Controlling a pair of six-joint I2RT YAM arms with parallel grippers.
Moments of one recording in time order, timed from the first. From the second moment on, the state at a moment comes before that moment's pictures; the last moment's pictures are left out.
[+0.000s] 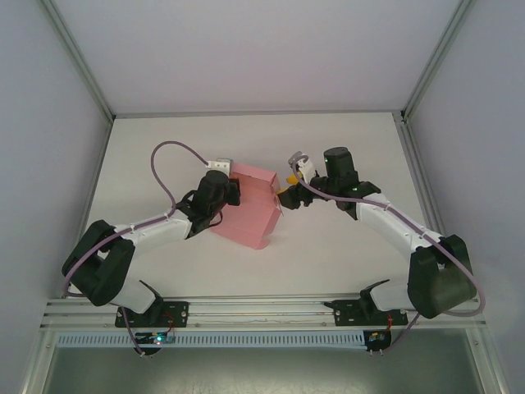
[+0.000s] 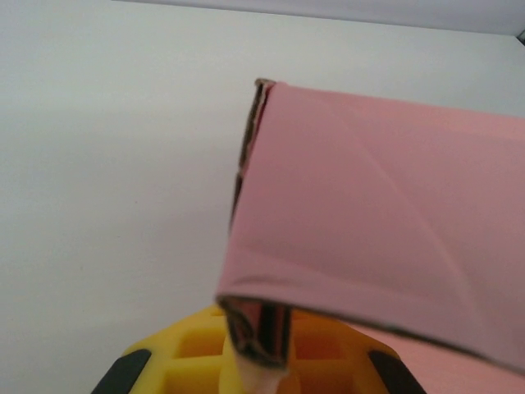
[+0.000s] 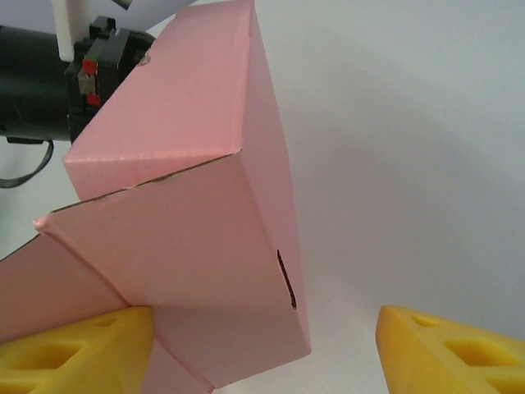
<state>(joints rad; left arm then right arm) -0.58 1.48 0.76 0.20 -0.16 -0.41 0.38 1.36 0.89 -0.19 -0.67 -0.15</state>
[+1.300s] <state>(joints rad) -0.56 1.39 0.74 0.24 -0.32 -0.59 0.31 1.17 0.68 0.06 -0.59 0.25</state>
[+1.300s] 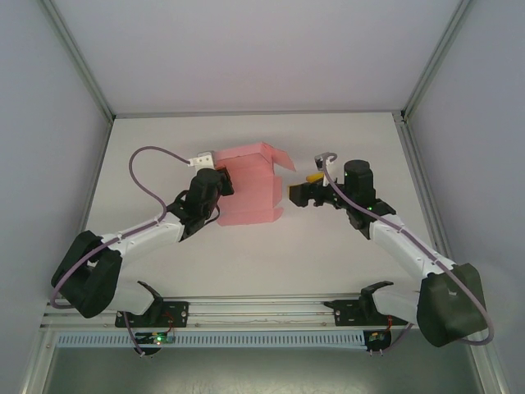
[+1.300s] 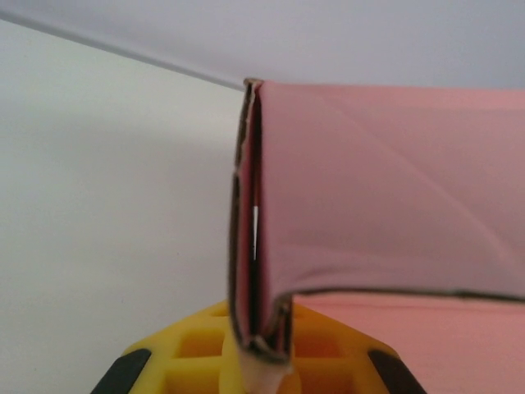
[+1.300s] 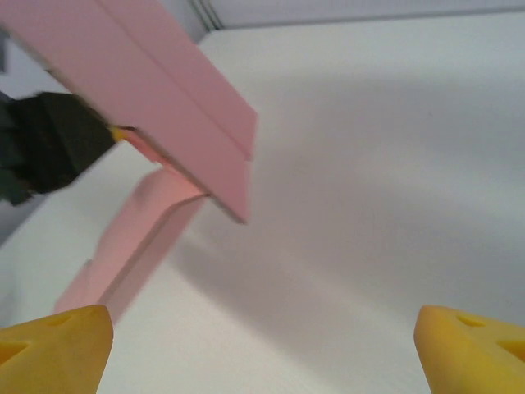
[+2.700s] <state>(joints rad) -0.53 1.41 0.66 0.58 -0.21 -0.59 0.19 0.96 0.69 0.06 -0.53 0.49</state>
